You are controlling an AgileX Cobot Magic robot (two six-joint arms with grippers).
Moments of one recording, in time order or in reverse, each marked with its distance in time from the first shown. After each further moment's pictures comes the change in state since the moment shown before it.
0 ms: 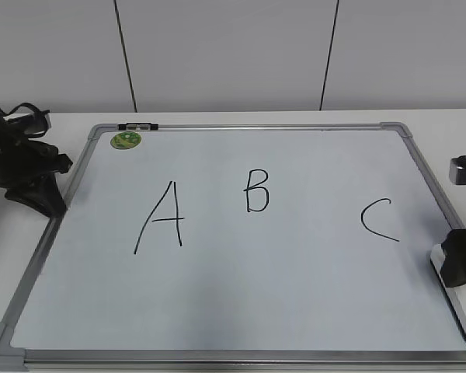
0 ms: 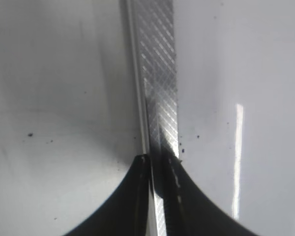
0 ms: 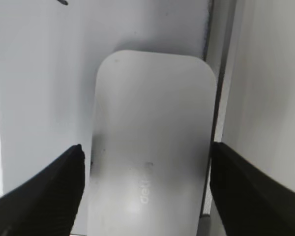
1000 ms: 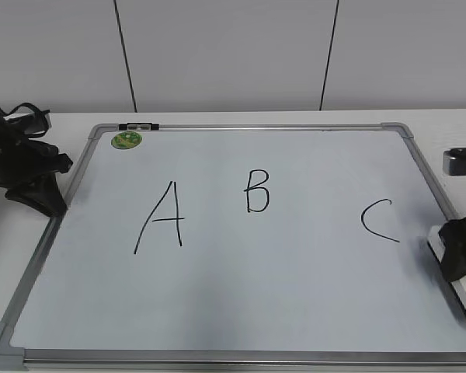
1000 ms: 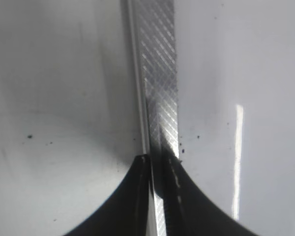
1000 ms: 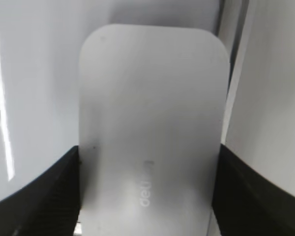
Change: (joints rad) left arm 0.000 0.000 0.000 0.000 -0.004 0.000; right arm 0.000 0.062 -0.103 0.000 0.151 0.000
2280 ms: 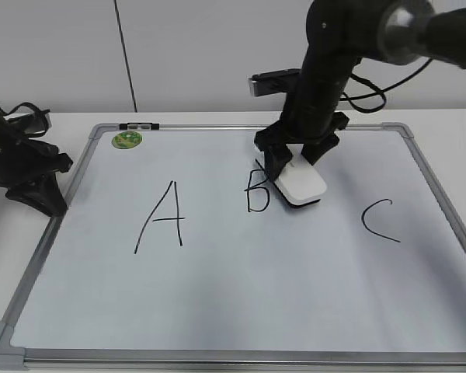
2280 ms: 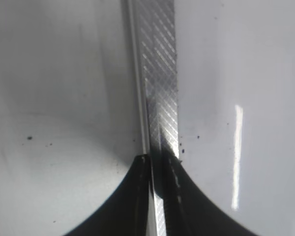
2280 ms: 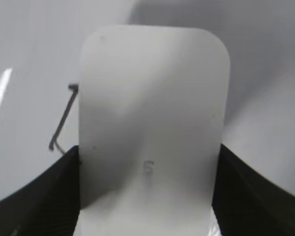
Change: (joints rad) left arm 0.000 0.000 0.000 -0.002 -0.002 0.000; right arm 0.365 0.651 -1.136 0.055 0.432 -0.019
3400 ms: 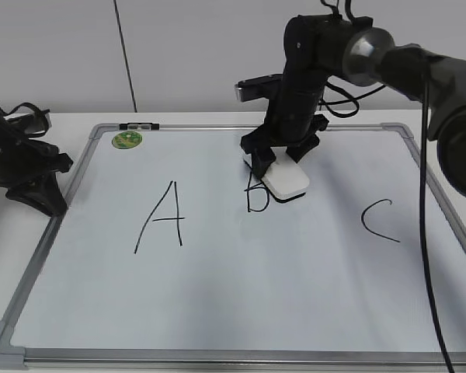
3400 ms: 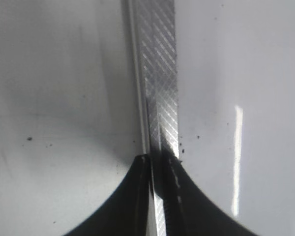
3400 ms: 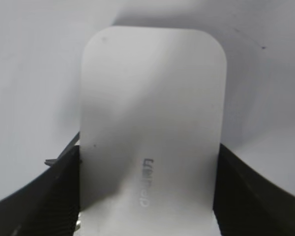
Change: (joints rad) left arm 0.000 0.000 0.000 0.000 -0.002 0.000; right arm 0.016 0.226 -0.303 -0.034 0.025 0.017
